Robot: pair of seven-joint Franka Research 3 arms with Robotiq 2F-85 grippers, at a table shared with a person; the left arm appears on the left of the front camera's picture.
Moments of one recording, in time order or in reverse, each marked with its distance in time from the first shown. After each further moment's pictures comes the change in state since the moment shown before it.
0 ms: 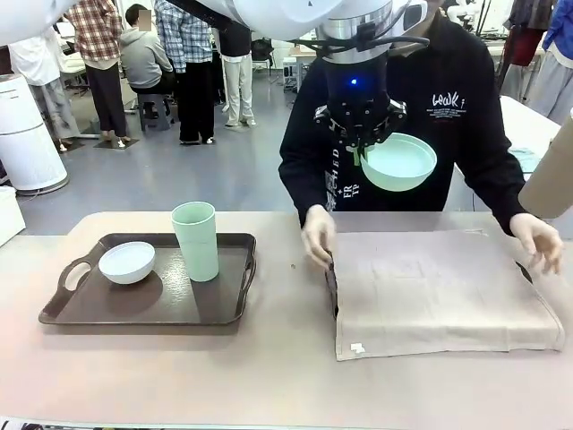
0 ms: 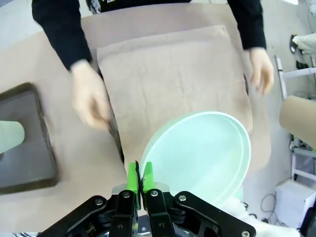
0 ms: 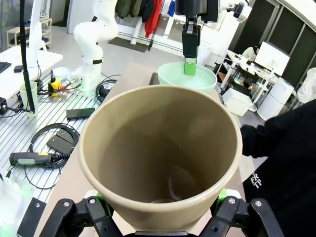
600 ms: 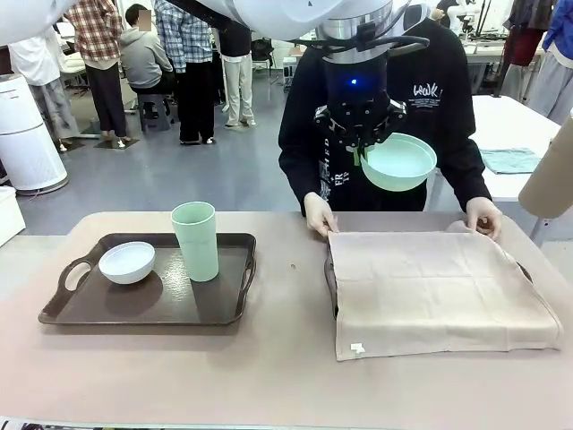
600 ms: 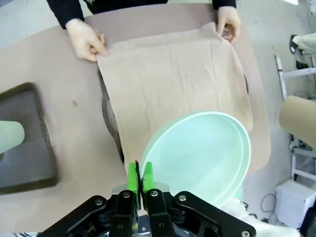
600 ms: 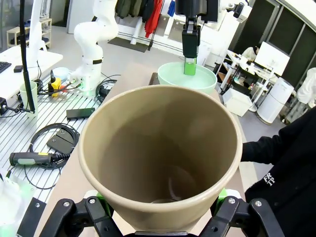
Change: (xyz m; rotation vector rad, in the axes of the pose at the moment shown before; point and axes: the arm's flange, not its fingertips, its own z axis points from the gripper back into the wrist) left arm 0.000 0.000 0.000 0.000 0.000 0.000; right arm 0.000 0.000 0.000 0.000 0.000 0.000
